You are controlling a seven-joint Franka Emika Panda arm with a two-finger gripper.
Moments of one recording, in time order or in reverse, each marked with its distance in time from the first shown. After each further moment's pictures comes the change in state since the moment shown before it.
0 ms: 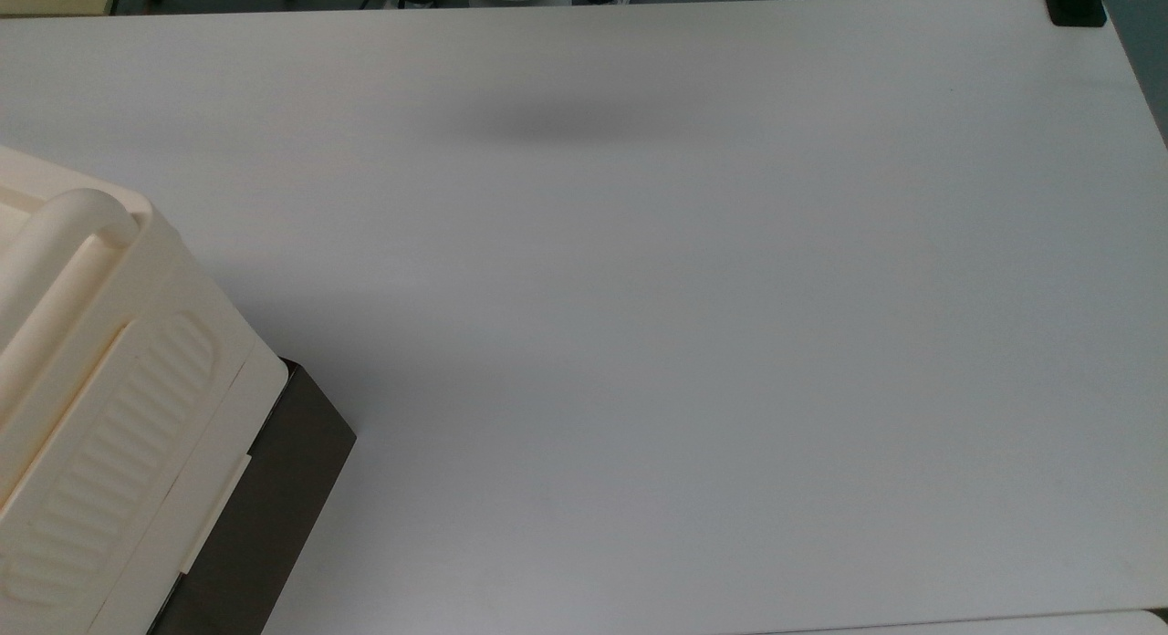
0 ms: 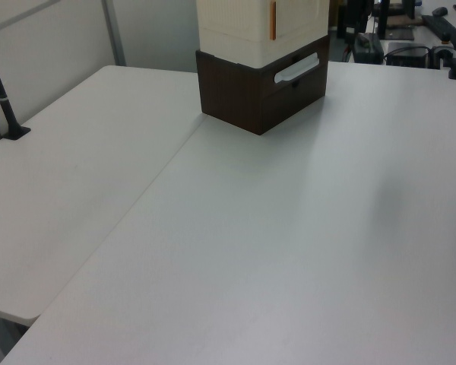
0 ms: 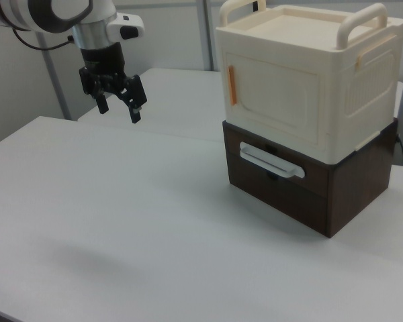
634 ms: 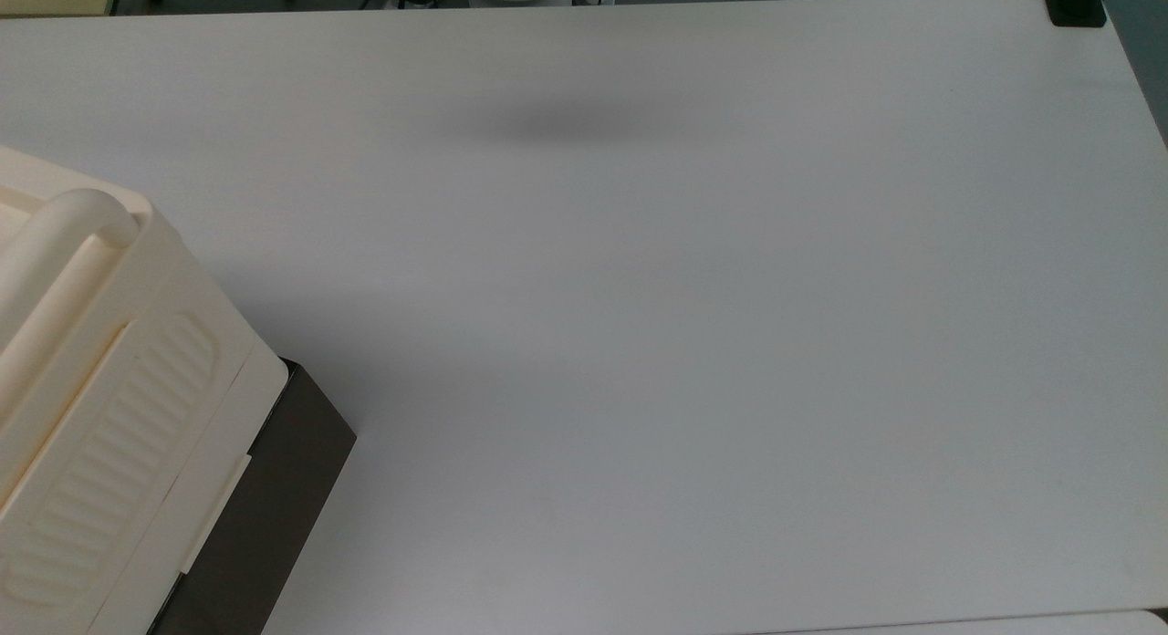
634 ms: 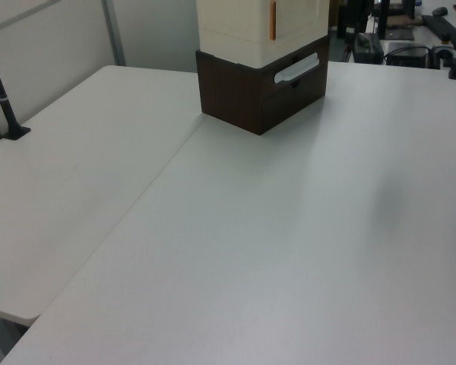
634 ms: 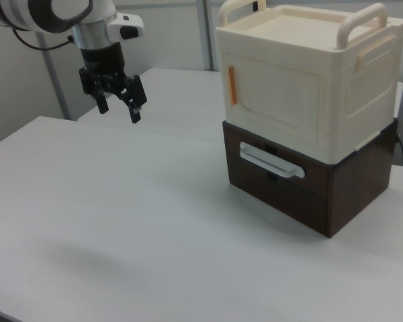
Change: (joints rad) arm 0.000 0.000 0.000 0.000 0.000 0.000 0.000
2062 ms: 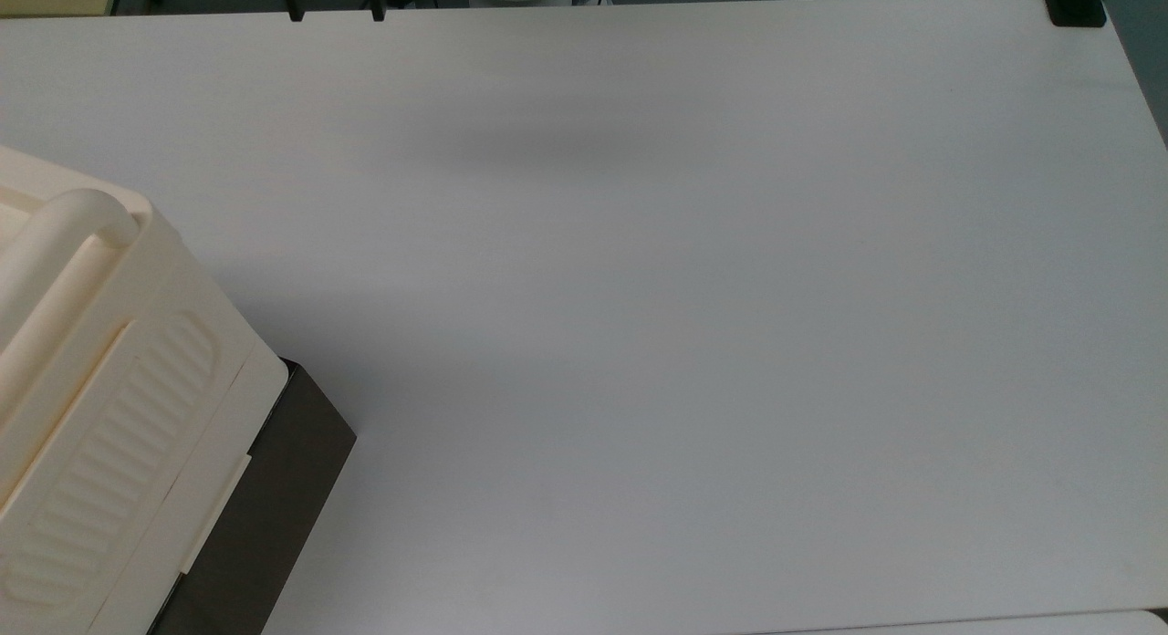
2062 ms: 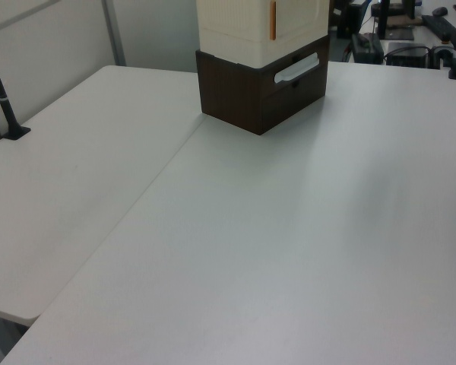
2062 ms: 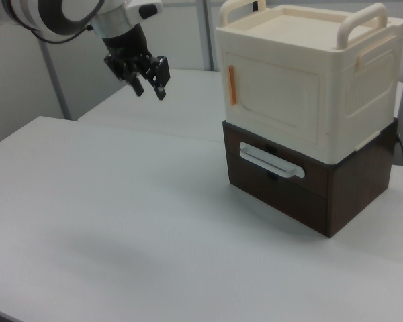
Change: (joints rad) arm -0.070 0.000 0.000 0.003 0.023 0.257 -0.152
